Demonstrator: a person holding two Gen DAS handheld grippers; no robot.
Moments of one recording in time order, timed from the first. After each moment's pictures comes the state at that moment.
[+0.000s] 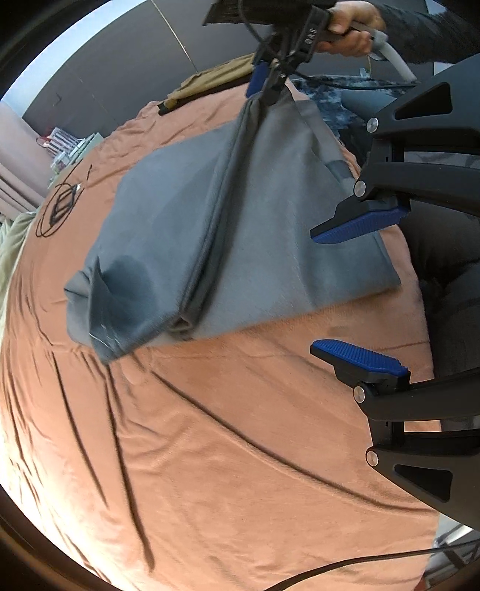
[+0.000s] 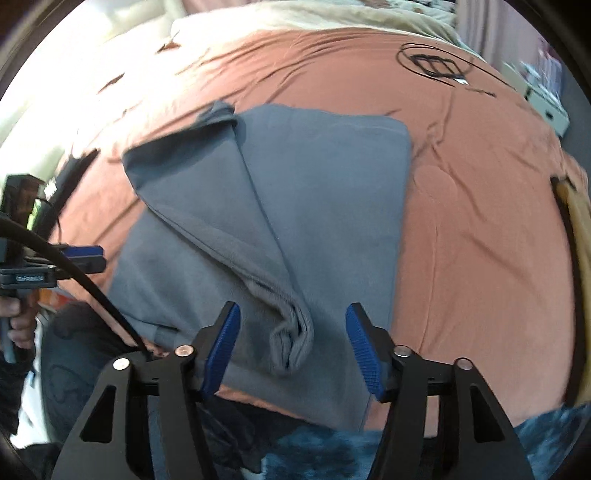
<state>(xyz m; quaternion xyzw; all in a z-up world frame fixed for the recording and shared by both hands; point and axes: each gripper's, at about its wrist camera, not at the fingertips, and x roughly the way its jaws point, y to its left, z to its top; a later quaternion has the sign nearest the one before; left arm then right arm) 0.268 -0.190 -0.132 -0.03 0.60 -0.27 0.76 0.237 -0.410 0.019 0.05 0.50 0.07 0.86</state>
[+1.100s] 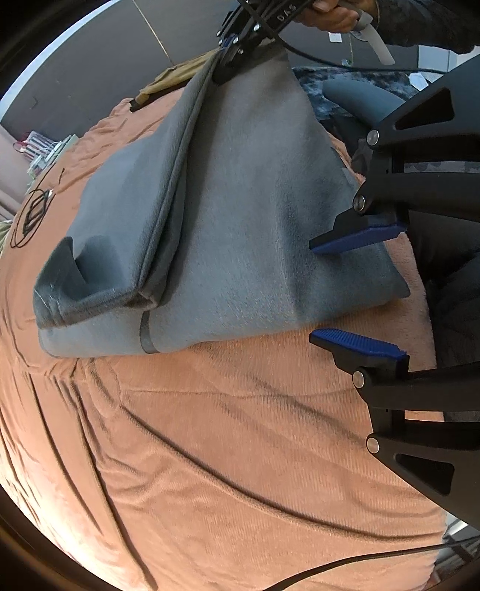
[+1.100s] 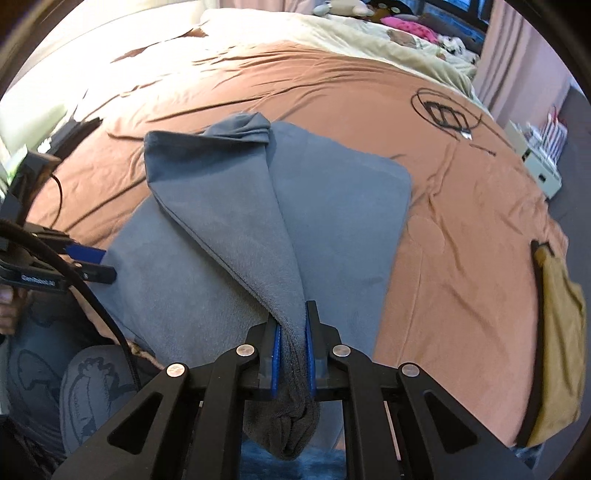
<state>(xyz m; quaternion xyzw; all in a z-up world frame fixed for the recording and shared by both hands) 0.265 -0.232 -0.161 0.01 0.61 -0.28 0.74 0.237 -0.375 0.026 -0.04 0.47 0.05 0.88</state>
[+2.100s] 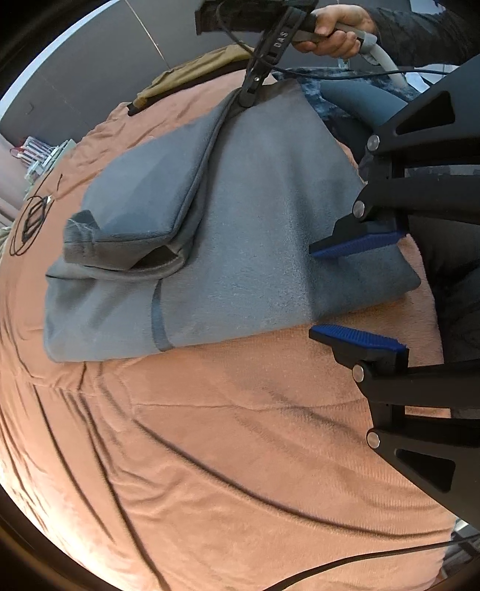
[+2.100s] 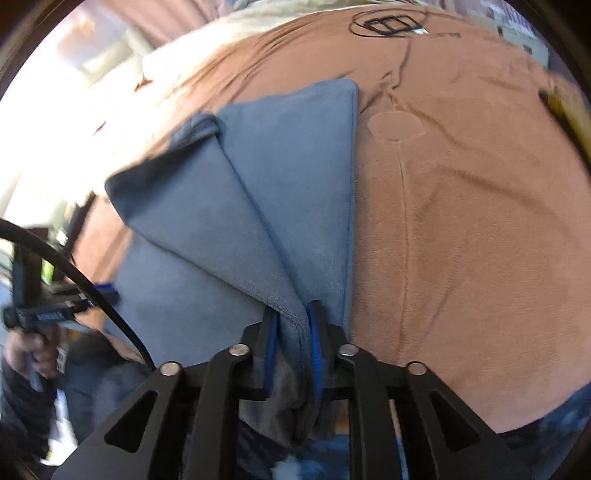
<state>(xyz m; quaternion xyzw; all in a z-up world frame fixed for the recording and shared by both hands) 0.268 -0.236 -0.158 0.01 0.61 -0.29 0.74 0.219 -0.461 -0.032 0.16 0.49 0.06 0.85</state>
